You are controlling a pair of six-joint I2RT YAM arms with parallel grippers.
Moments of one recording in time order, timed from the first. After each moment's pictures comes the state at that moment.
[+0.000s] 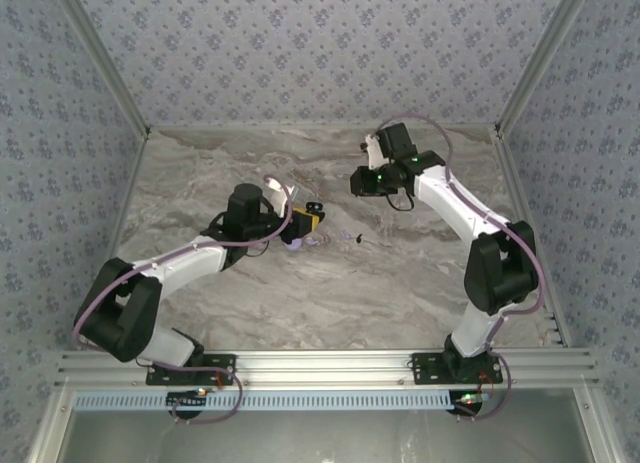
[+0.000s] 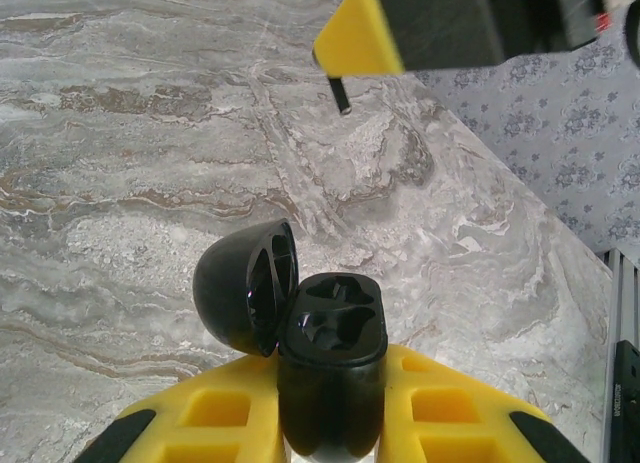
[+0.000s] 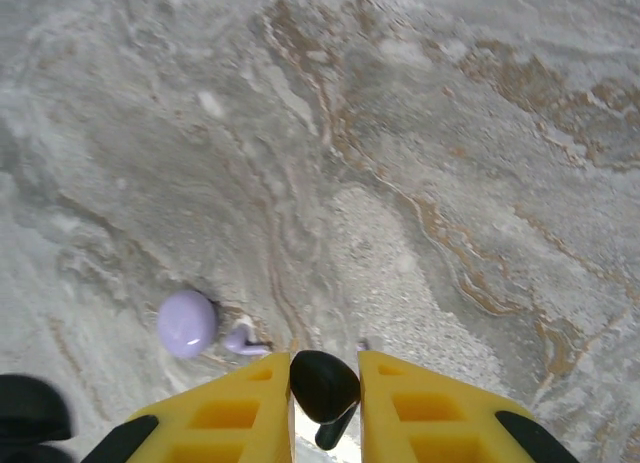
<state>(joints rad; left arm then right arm) -0.55 1.44 0.75 0.27 0.55 -0.32 0.39 1.72 1.47 -0.66 -0.31 0.27</state>
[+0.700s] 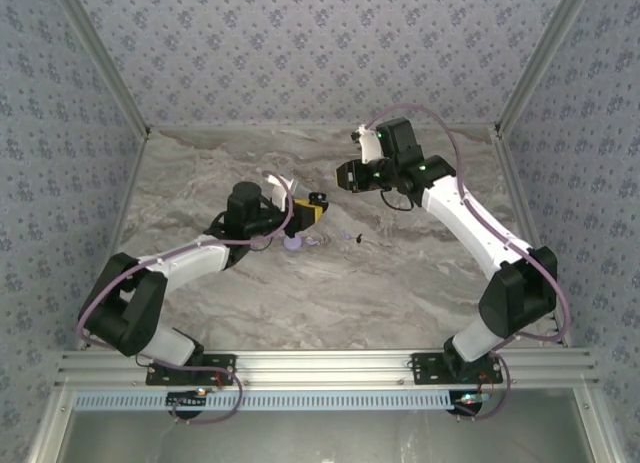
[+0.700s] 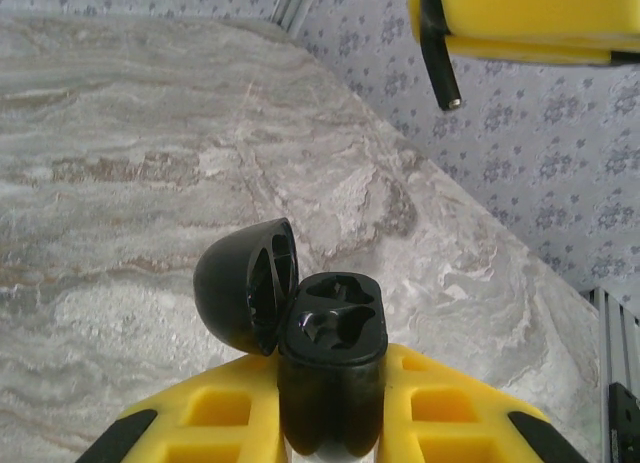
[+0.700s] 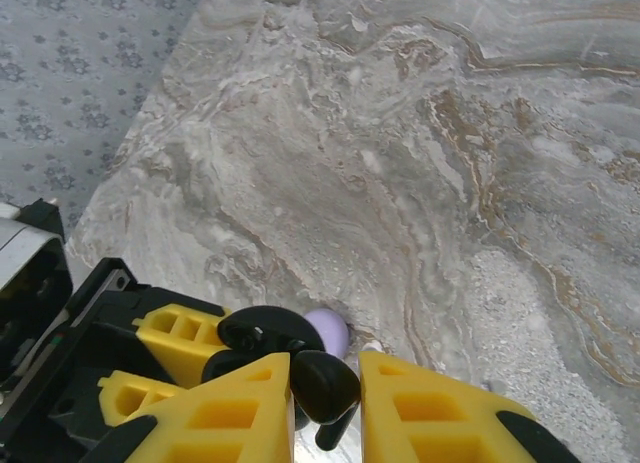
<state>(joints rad) -0.55 1.47 0.74 0.45 0.55 -0.37 0.47 1.57 1.45 -0.58 -0.40 0.28</state>
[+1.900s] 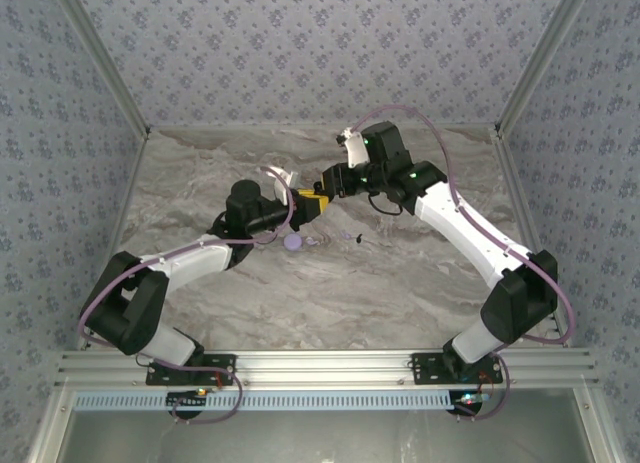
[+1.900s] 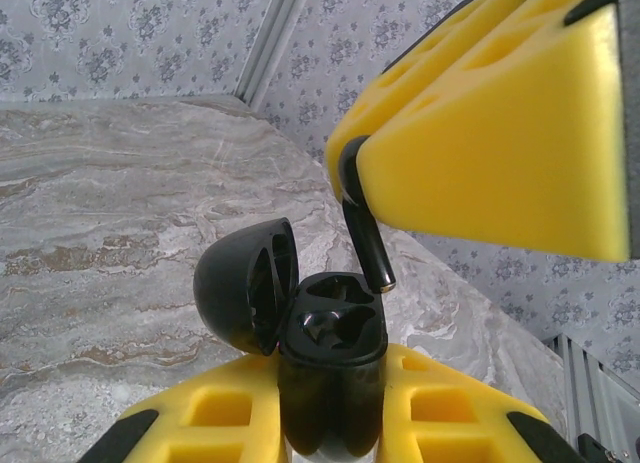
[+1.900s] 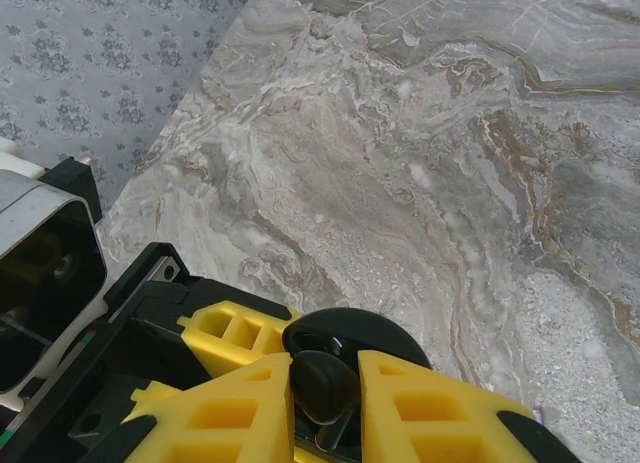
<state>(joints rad) -0.57 1.48 0.76 0.61 0.55 -0.44 0.57 1.55 1.46 -0.54 -0.35 0.30</state>
